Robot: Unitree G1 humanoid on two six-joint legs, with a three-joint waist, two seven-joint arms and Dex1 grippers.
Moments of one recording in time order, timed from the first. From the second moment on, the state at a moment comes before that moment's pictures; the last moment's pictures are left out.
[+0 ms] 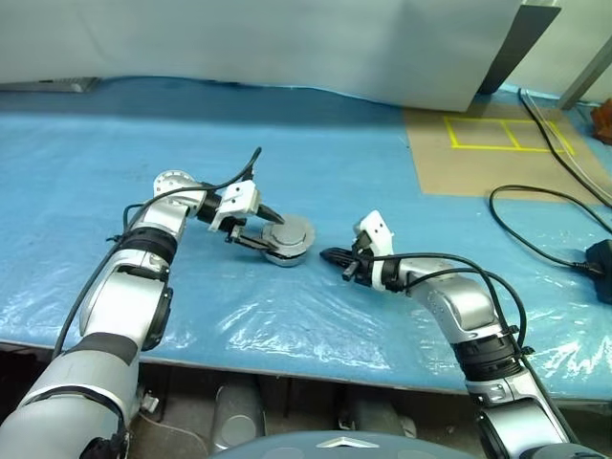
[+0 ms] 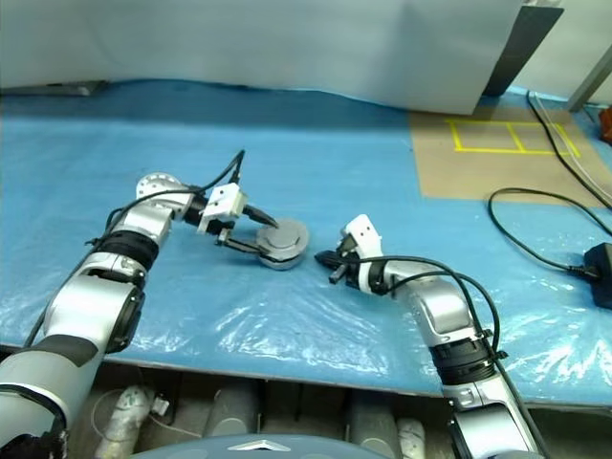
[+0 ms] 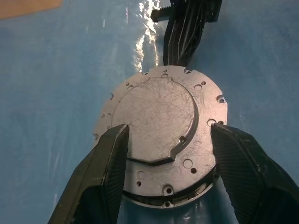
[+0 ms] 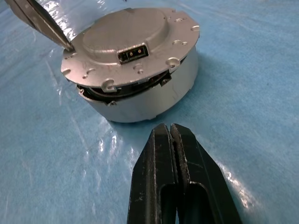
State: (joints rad) left arm -0.99 0.45 -0.12 0.98 -0.04 -0.42 -1.59; right arm -0.35 -0.36 0.16 -0.07 0.35 0.71 0.71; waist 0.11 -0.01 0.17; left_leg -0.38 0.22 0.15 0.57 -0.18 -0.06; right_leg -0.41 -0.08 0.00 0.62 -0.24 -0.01
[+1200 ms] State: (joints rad) left arm -0.01 0.60 0.24 -0.28 -0.53 0.35 -0.94; right arm -0.71 -0.18 0.29 0.36 0.21 0.44 0.90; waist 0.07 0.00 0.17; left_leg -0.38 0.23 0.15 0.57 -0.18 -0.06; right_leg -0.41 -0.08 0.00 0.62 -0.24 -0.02
